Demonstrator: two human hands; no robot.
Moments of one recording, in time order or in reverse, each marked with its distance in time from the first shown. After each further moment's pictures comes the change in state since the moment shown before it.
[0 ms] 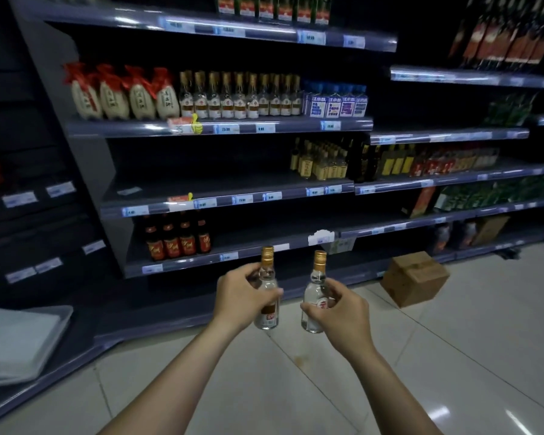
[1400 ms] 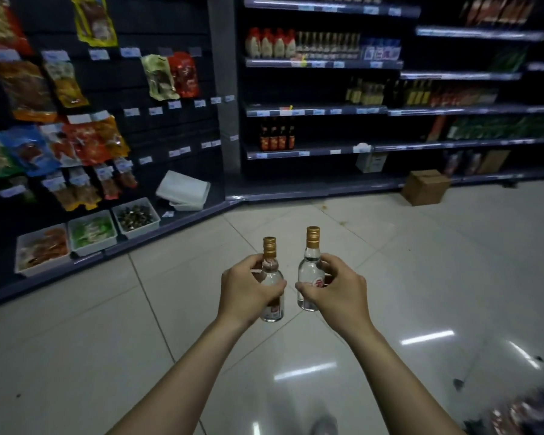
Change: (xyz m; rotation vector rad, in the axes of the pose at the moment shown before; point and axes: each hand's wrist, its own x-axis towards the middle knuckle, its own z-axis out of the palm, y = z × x) left_hand -1.049 -0.012 -0.439 0.058 0.123 -0.004; right_hand -1.085 -0.228 0.011 0.004 -0.082 -0.120
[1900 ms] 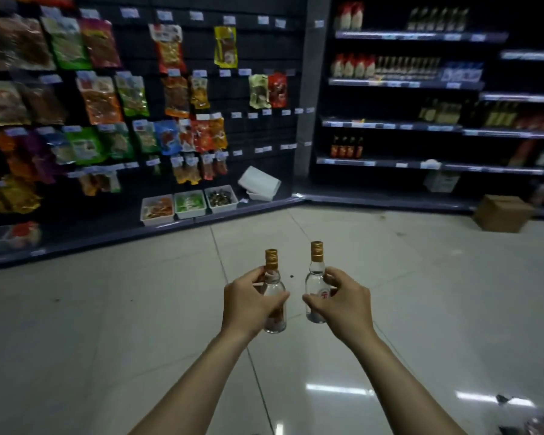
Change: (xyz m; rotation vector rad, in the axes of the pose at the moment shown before) left_hand -0.345 0.021 -0.099 0.064 0.277 -0.120; right_hand -0.295 -0.048 -0.029 0.037 -0.235 -0.103
